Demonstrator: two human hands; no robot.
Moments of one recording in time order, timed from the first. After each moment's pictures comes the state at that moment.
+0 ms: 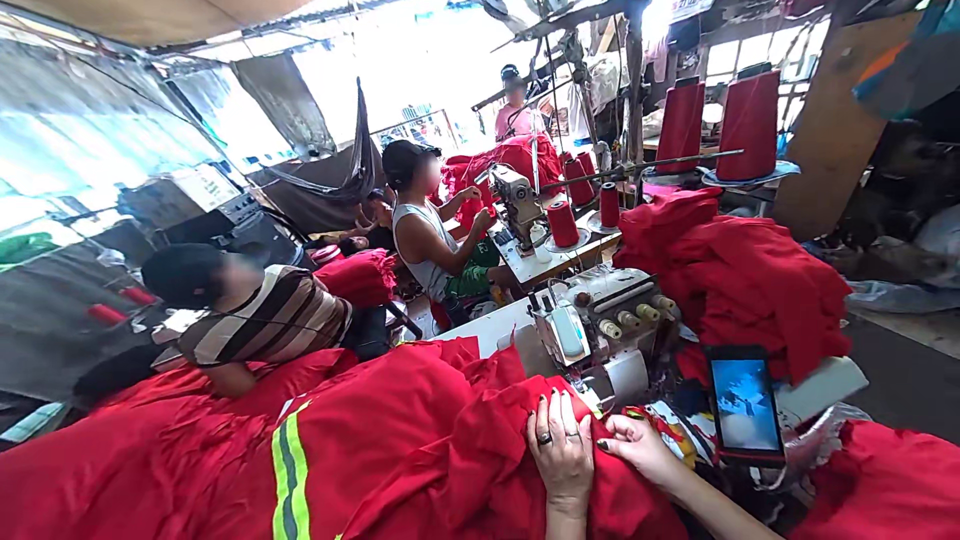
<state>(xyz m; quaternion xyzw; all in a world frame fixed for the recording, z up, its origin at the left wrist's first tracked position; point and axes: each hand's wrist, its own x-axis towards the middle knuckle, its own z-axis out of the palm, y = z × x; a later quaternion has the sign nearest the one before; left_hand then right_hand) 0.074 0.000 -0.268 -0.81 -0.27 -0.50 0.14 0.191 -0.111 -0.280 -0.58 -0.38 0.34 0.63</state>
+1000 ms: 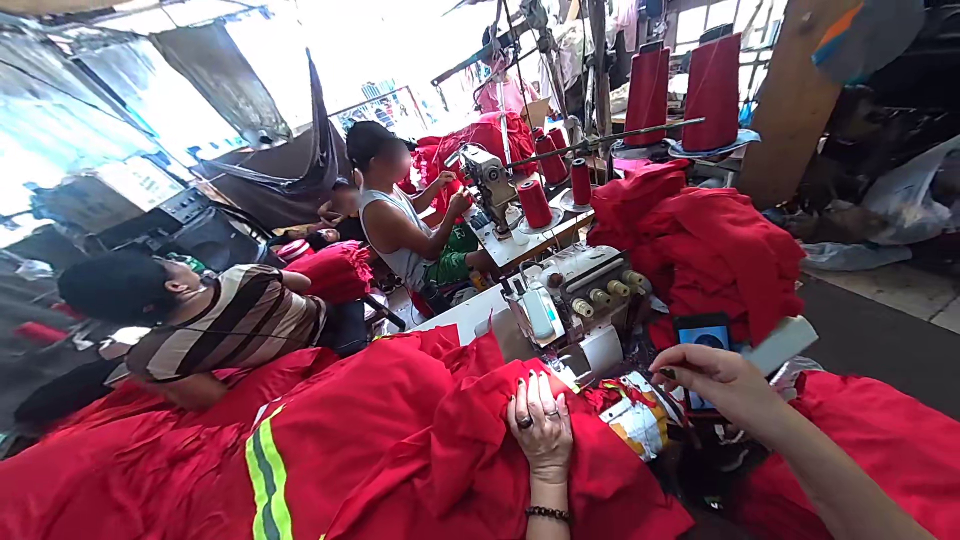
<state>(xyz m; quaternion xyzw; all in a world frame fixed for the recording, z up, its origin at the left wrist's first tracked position) 0.076 0.006 -0.280 -0.80 -0.26 -0.51 0.16 0.244 -0.209 -0.146 -0.63 -0.48 0.13 0.60</state>
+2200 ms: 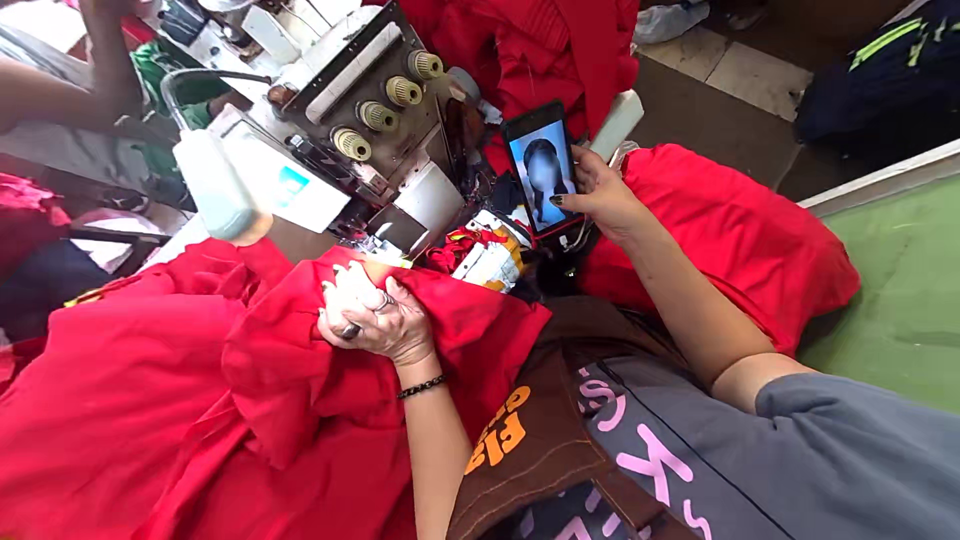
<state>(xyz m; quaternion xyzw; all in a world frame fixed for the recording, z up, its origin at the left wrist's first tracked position) 0.072 0.003 -0.283 -0.81 -0.27 -0.52 0.07 0.281 -0.259 -0.234 -0.62 -0.18 0.25 0.73</state>
